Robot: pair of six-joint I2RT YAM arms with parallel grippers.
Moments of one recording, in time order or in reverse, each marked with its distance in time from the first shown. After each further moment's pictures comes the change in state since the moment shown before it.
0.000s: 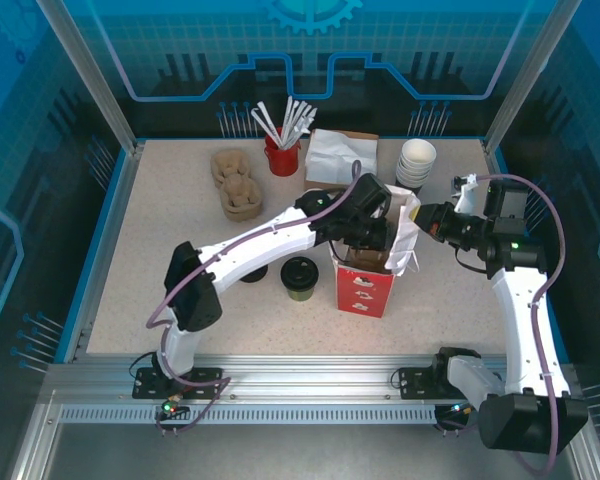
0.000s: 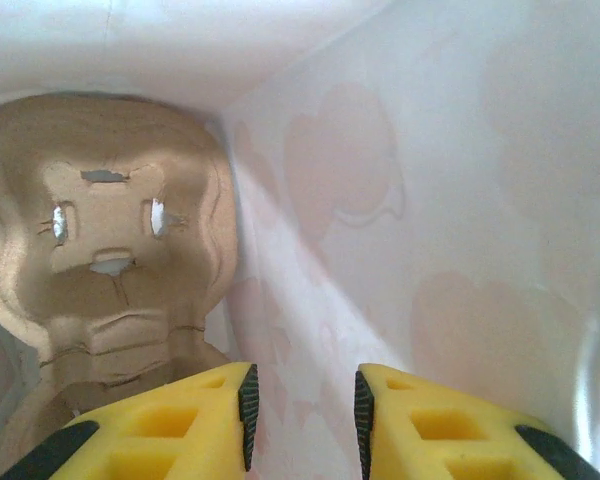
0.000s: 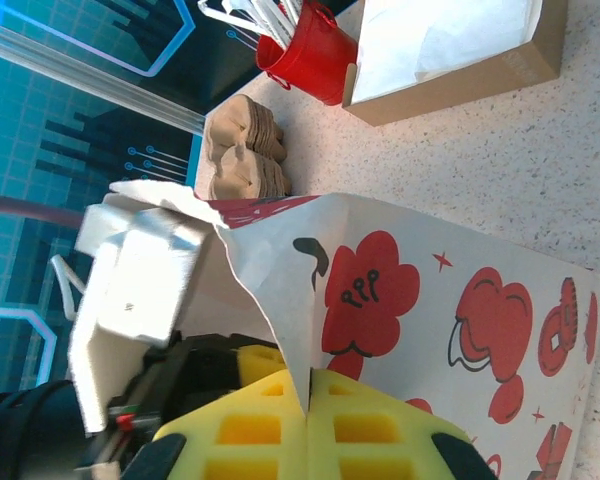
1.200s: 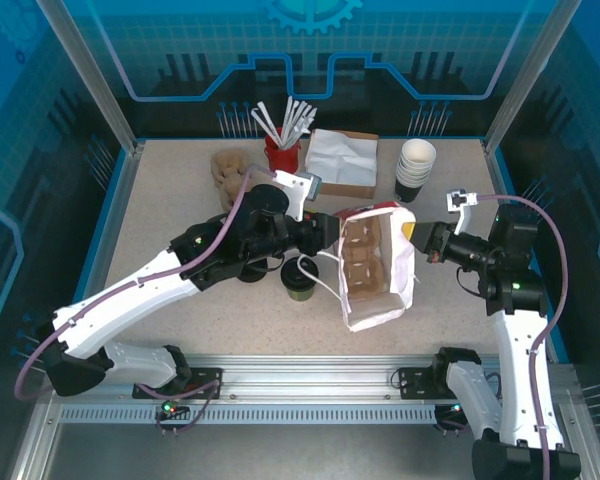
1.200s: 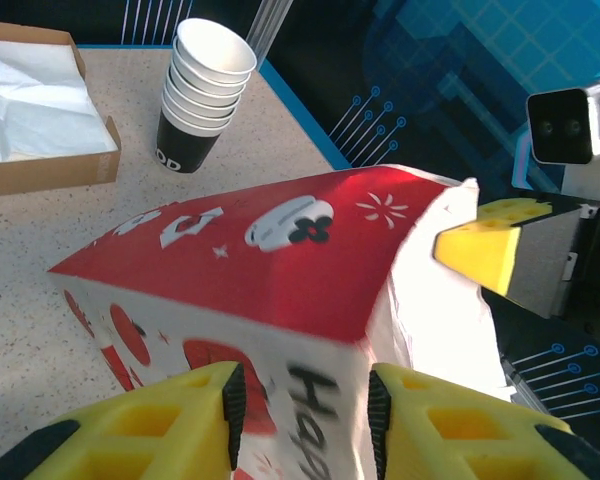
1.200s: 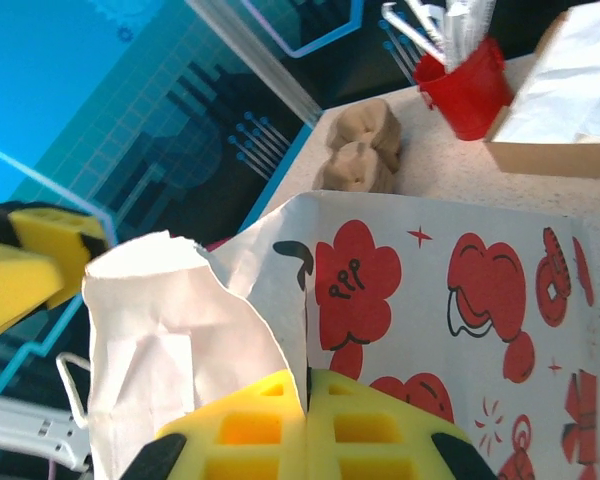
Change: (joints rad) left arm 0.001 -0.708 -0.549 0.295 -0.185 0.218; right arm -0.001 -0.233 -0.140 0.142 -0.195 -0.124
